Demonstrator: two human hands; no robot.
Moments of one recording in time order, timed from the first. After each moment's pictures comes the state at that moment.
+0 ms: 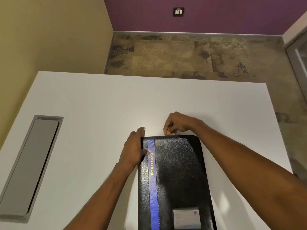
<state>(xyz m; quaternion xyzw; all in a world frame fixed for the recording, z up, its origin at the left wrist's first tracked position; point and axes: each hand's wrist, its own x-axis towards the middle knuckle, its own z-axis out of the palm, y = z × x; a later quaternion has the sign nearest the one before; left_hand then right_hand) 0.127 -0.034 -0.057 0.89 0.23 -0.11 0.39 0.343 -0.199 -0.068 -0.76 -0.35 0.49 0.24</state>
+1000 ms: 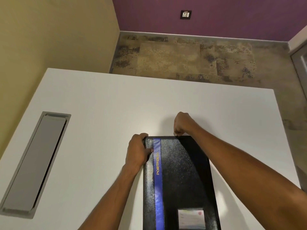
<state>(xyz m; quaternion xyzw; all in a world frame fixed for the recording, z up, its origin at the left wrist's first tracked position) 0.121 -0.034 -0.056 0.85 0.32 -0.07 0.42 0.321 -0.156 -0.066 -0.91 -0.12 0.40 0.04</state>
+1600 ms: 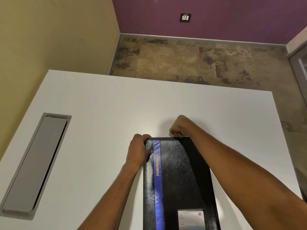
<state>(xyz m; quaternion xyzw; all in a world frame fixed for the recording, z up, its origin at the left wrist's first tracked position) 0.125 -0.031 -0.047 0.87 0.27 -0.08 0.40 0.322 -0.148 -0.068 -0.84 0.02 0.52 0.13</state>
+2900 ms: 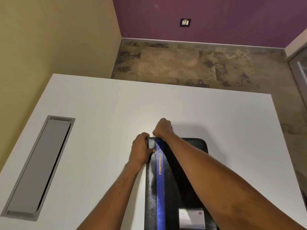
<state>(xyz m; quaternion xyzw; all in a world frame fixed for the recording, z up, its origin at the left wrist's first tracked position) 0.129 -0.023 -0.071 0.85 0.29 -0.06 0.44 0.269 -0.089 -0.068 -0.91 -0.02 0.35 0.23</state>
